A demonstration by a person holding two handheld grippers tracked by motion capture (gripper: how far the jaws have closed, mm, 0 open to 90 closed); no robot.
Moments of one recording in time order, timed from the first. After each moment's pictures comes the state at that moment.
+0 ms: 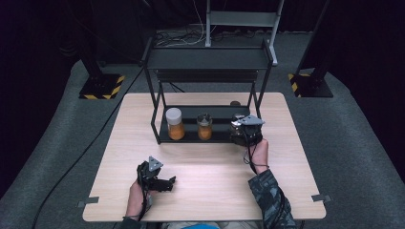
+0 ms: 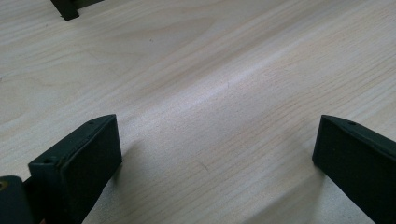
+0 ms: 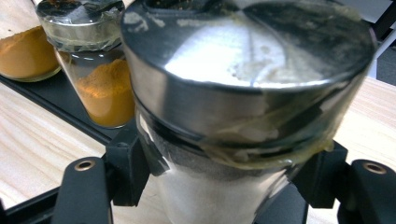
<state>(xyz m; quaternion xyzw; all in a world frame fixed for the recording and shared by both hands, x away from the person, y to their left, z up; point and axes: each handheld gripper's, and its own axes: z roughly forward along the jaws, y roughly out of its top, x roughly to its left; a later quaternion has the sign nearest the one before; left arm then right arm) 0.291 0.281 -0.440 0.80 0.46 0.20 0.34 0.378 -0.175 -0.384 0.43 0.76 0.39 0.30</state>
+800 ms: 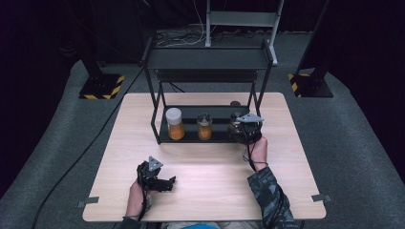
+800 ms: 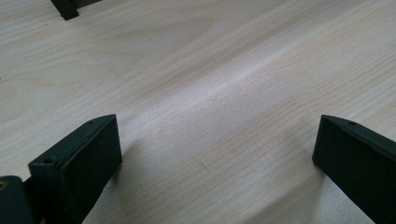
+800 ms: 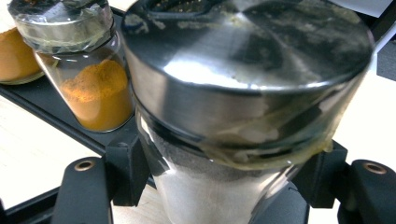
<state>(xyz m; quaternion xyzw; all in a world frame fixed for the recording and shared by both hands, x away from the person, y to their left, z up) 0.292 0.281 -0.440 0.80 0.46 0.20 0.34 0.391 -0.174 -0.385 0.44 0.76 0.39 0.29</state>
